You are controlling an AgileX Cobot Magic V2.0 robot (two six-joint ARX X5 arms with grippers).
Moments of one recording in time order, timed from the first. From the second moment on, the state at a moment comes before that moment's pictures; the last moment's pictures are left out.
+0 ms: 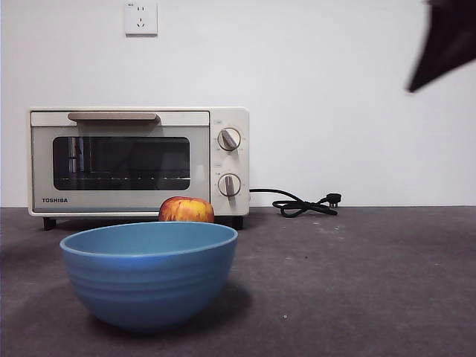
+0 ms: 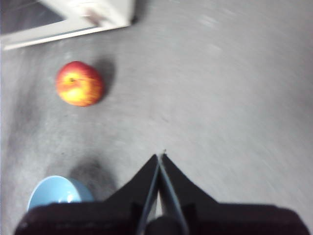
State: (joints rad) left arm -0.05 0.95 0.81 -0.71 0.27 -0.17; right arm 0.26 1.24 1.13 -0.75 -0.29 0.30
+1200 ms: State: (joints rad) left arm -0.06 0.95 0.81 -0.78 0.27 -0.17; right arm 0.74 2.21 2.12 -1.02 0.00 0.27
